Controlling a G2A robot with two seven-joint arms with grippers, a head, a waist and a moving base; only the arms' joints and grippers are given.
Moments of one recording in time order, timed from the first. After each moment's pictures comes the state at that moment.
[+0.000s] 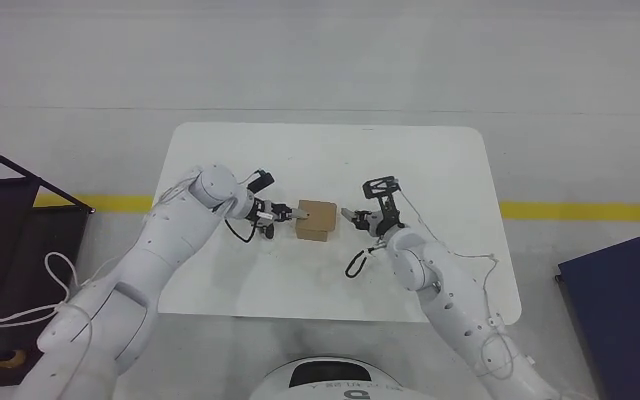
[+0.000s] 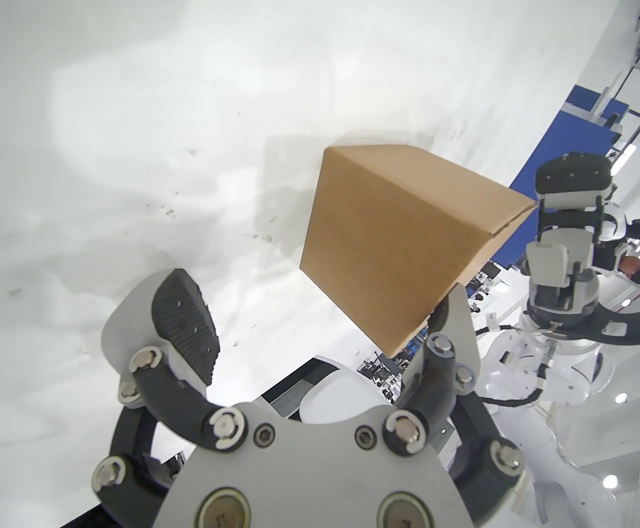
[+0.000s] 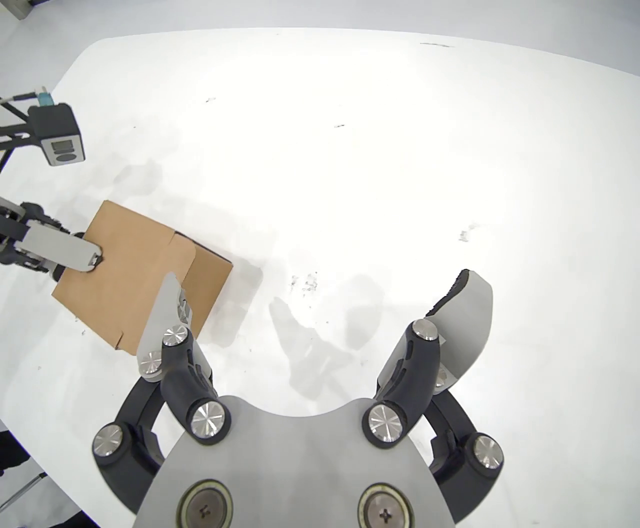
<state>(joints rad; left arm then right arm) 0.74 -1.18 -0.73 -0.84 0.00 0.11 -1.18 -1.37 -1.27 1.03 -1.59 -1.08 0.13 0.46</state>
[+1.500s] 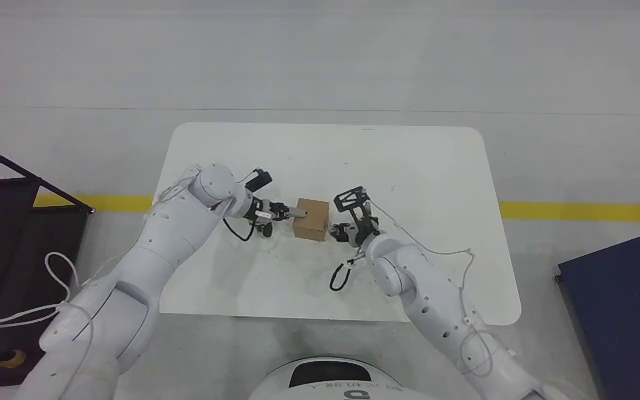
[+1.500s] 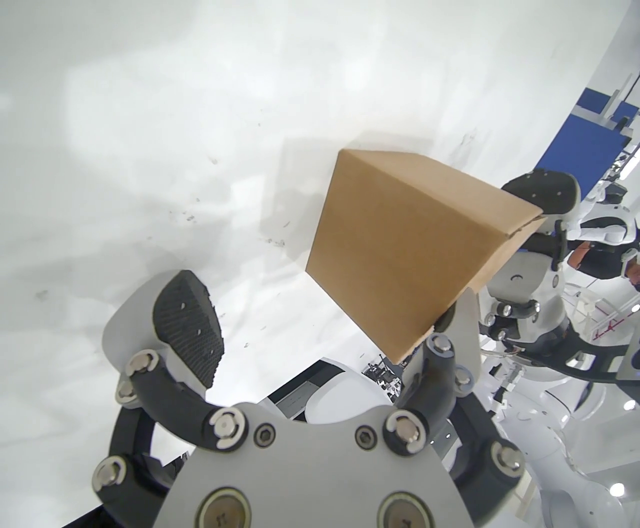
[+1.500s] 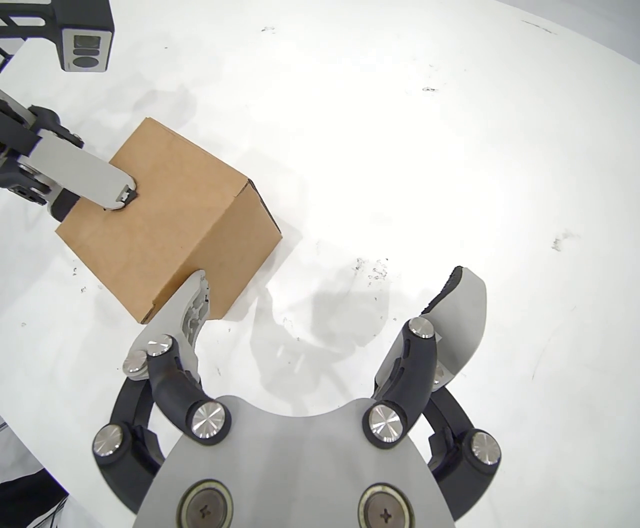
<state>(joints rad) 0.74 -1.19 -0.77 -0.81 0.02 0.09 -1.19 -1.33 -1.31 0.93 -1.53 -1.17 0.13 0.50</state>
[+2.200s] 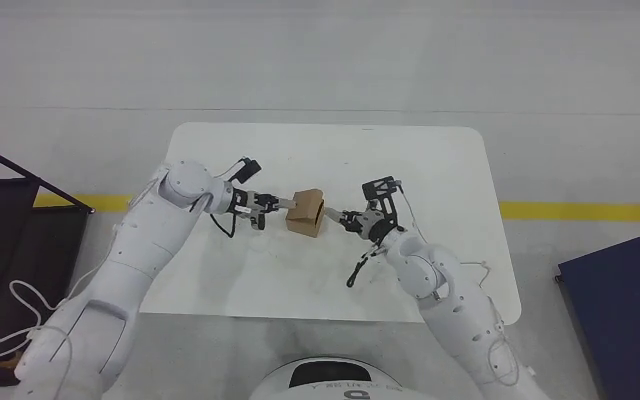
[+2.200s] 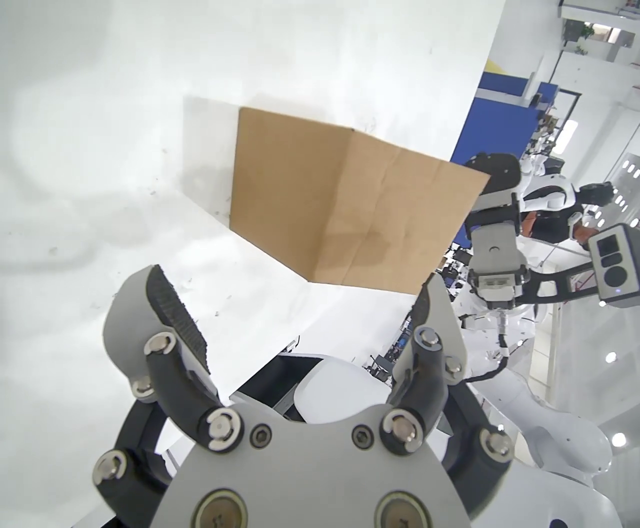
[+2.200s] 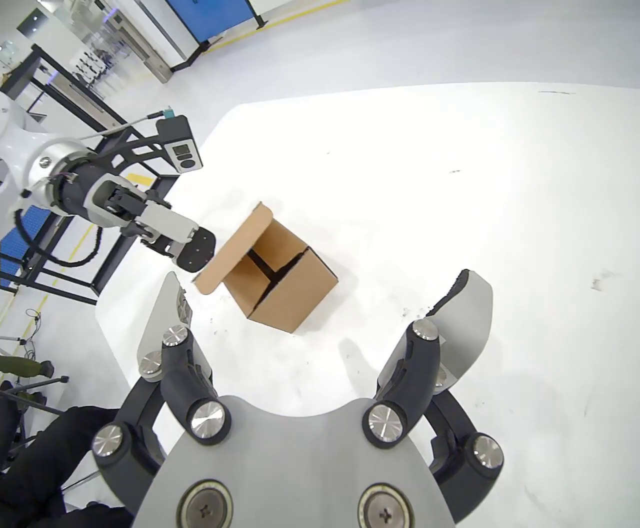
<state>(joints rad) 0.85 -1.10 -0.94 -1.03 -0.01 0.05 -1.25 -1.42 -1.30 1.08 -1.61 -0.88 -0.08 0.35</state>
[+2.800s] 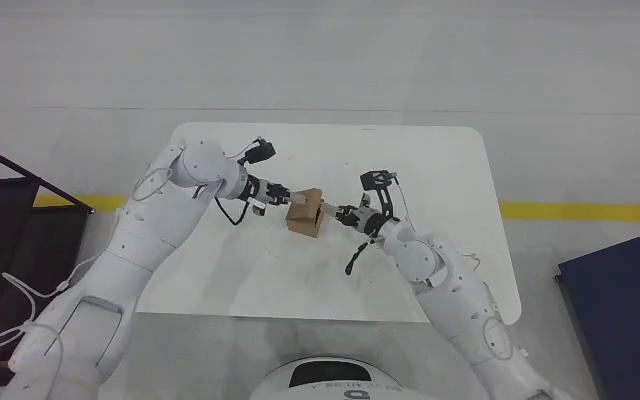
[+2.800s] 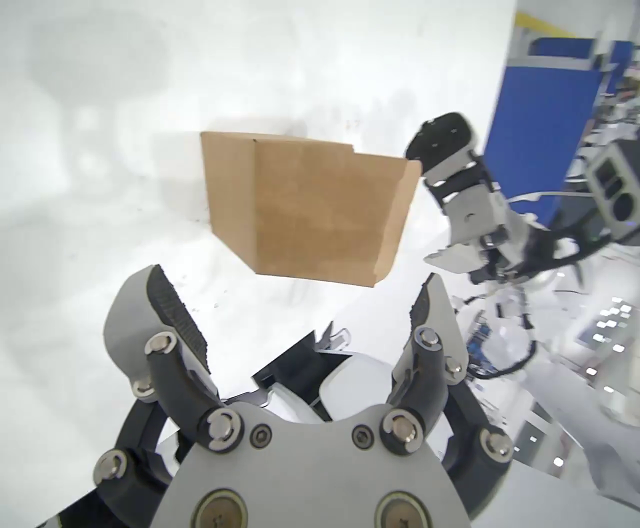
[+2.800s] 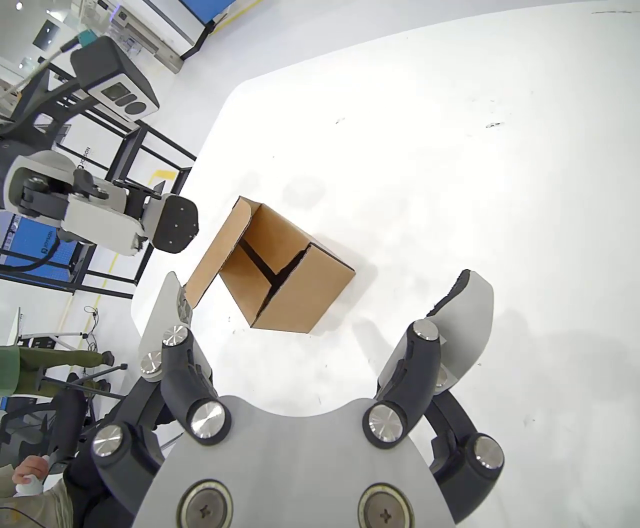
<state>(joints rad) 0.77 -1.08 -0.87 -1.31 0.28 0.21 -1.33 -1.34 -1.31 1.09 -1.51 -0.67 -0.10 0.43</state>
